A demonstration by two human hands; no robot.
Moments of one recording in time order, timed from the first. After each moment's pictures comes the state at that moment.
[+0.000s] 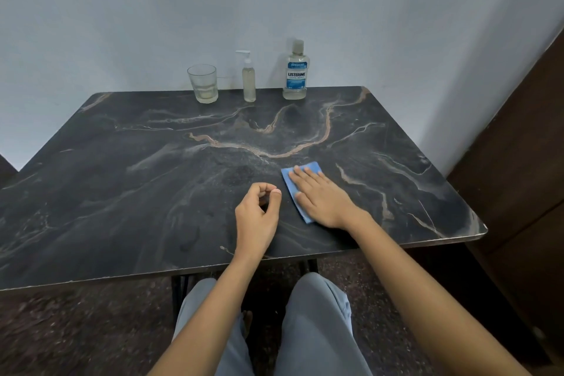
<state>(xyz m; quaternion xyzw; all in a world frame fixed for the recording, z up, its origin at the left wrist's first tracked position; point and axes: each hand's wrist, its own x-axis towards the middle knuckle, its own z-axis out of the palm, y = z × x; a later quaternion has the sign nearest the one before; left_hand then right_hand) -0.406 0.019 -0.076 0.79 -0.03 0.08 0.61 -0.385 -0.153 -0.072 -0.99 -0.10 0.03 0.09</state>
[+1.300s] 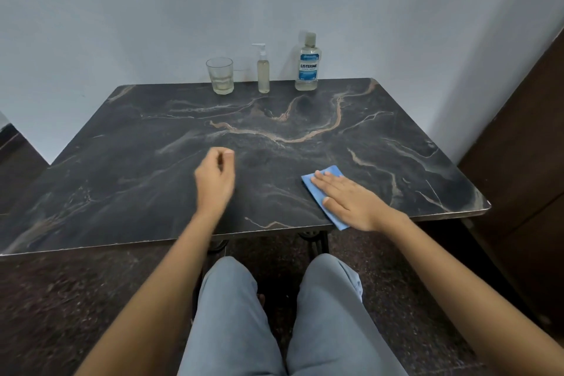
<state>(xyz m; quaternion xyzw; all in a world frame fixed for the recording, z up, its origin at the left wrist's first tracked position) -0.372 0.117 -0.061 0.82 -0.04 0.20 0.53 -0.451 -0.166 -0.069 -0.98 -0.17 0.03 0.09</state>
